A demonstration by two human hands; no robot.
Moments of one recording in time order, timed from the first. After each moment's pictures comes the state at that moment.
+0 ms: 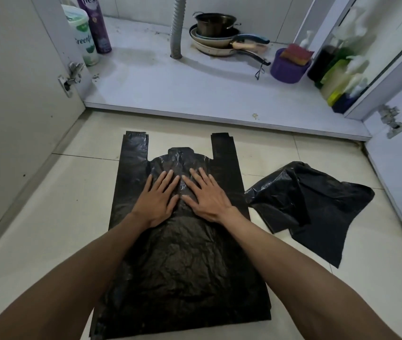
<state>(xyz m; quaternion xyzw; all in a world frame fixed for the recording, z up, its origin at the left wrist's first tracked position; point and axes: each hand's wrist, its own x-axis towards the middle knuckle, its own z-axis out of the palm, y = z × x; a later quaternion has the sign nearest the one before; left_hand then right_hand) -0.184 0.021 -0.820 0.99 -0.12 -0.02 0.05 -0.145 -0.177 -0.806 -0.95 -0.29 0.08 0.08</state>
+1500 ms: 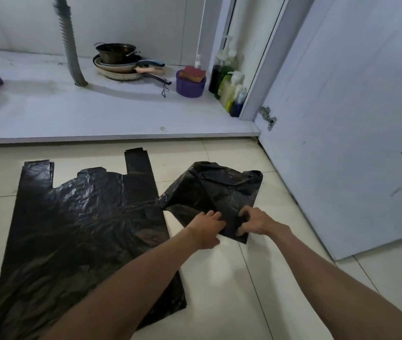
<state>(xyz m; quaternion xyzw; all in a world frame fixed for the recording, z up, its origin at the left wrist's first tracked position) -0.220 -0.302 -0.751 0.90 -0.41 -0.12 0.01 -0.230 -0.494 -0.735 -0.93 0.16 0.27 0.20</state>
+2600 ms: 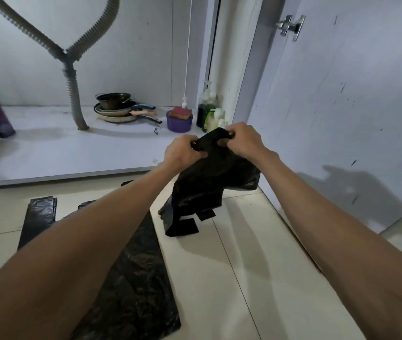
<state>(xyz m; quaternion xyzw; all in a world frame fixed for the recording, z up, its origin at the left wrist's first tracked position) -0.119 -0.295 -0.549 0.91 -0.15 0.03 0.38 -0.149 -0.468 -0.510 -0.97 0.04 -0.12 0.22</state>
